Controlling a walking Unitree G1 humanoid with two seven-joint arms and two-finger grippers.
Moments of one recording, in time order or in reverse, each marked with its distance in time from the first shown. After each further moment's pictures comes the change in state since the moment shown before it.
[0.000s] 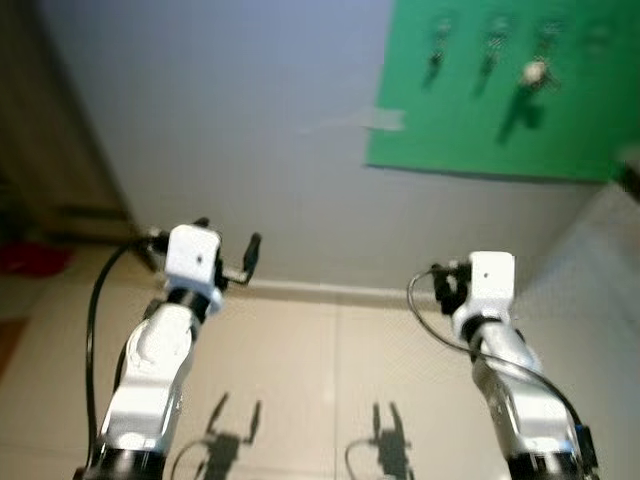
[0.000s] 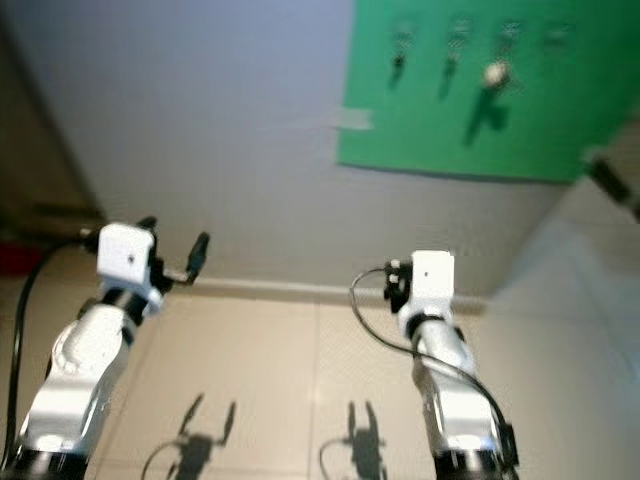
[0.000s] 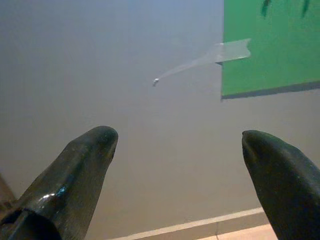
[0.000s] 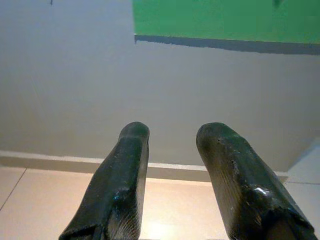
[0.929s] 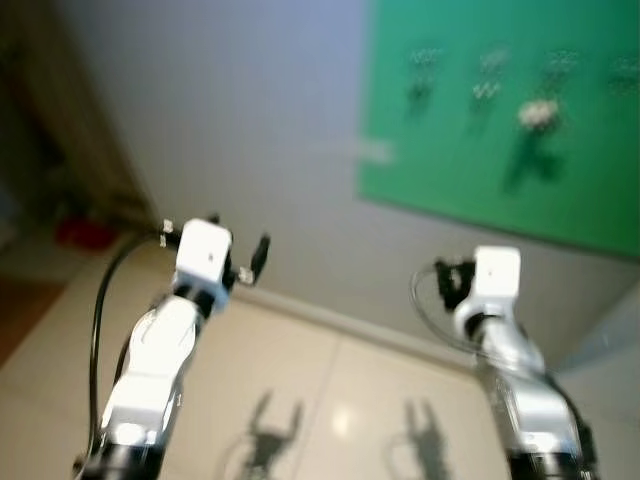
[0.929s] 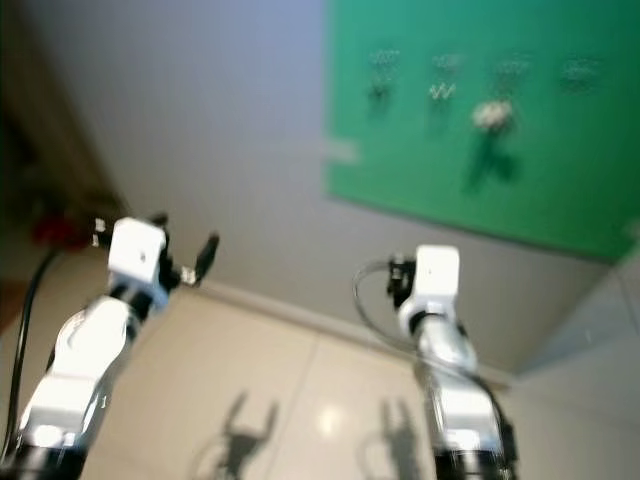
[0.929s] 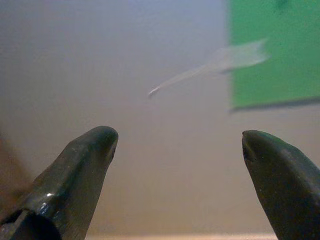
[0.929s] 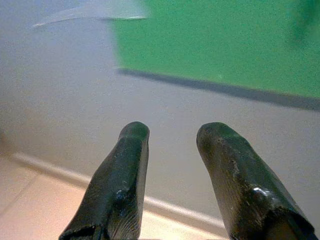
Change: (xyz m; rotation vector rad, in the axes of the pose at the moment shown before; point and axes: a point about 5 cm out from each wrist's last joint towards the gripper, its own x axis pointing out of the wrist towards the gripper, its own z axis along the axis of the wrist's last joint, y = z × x) left arm 0.003 0.000 0.002 0.060 0.020 -0.066; right arm 0.002 0.007 0.005 0.037 -0.021 0.005
